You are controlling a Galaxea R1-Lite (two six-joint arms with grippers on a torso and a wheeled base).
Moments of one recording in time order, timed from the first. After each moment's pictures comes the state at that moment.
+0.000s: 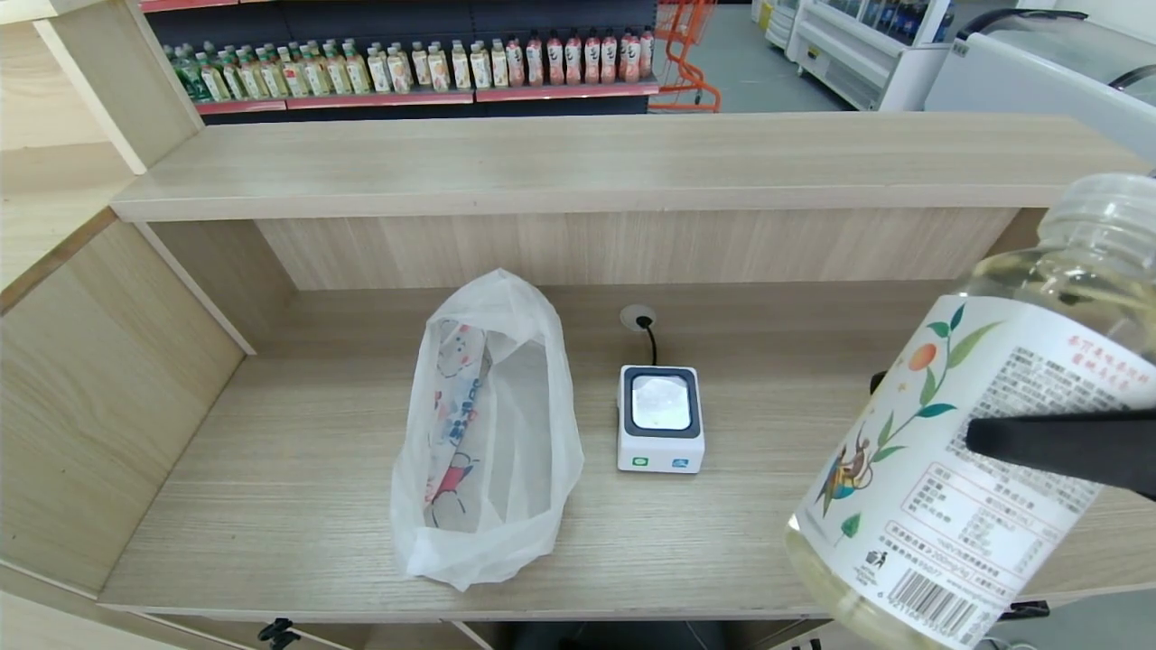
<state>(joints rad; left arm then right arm) 0.00 0.00 0.00 0.05 0.13 0.01 0.41 1.19 -0.72 -0.46 1.01 0.31</state>
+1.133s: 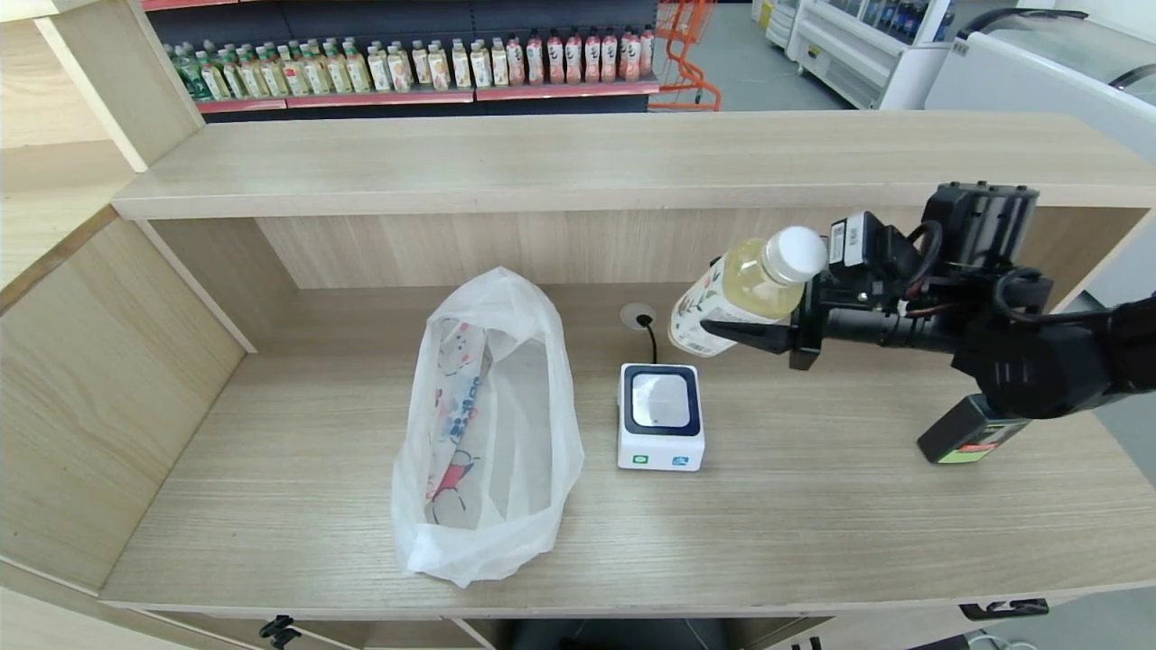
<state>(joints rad) 0.00 0.00 0.00 0.05 0.13 0.01 0.25 1.90 -1.12 -0.73 0.97 -0.80</state>
